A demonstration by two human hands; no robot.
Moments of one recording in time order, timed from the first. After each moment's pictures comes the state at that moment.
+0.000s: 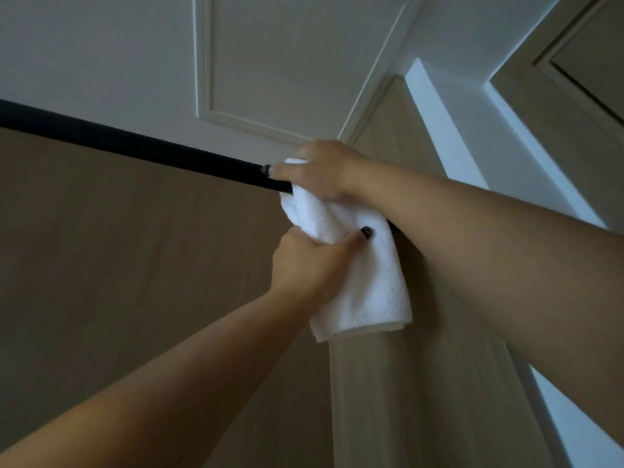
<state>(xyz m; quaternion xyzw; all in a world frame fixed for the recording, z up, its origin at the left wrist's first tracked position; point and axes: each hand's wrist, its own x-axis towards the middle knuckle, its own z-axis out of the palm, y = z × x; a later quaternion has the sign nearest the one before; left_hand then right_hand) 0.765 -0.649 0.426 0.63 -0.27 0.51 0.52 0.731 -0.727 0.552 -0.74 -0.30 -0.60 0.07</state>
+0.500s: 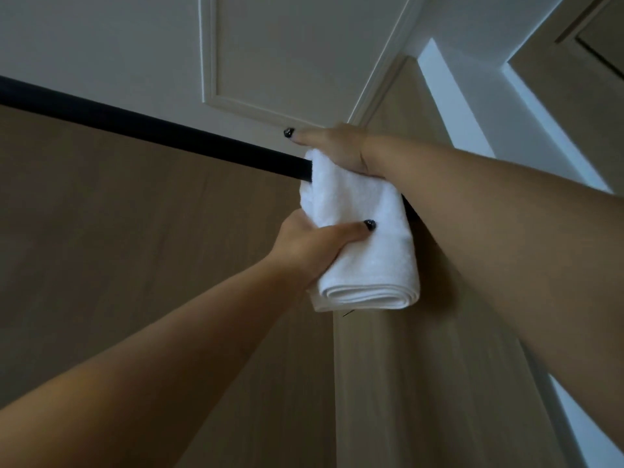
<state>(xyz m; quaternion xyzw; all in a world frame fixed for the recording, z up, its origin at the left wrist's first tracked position) 0.758 -0.640 0.432 0.65 -0.33 0.39 0.57 0.741 -0.742 0.570 -0.77 -0.36 -0.47 0.25</state>
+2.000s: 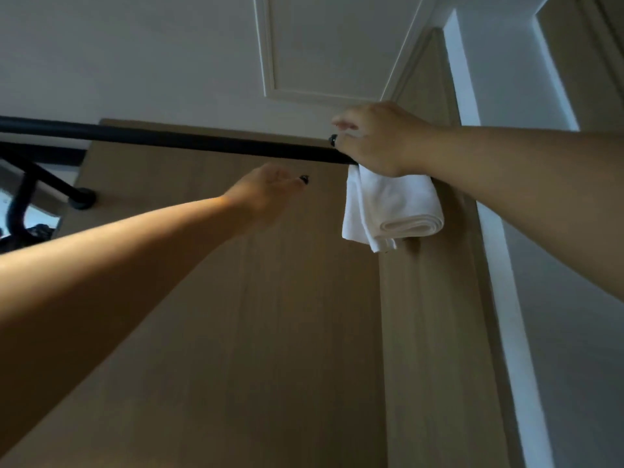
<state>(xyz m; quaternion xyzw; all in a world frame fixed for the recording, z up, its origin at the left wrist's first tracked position) 0.594 -0.571 0.398 0.79 -0.10 0.52 0.29 0.610 -0.766 0.454 -0.75 -0.38 -0.54 0.09</state>
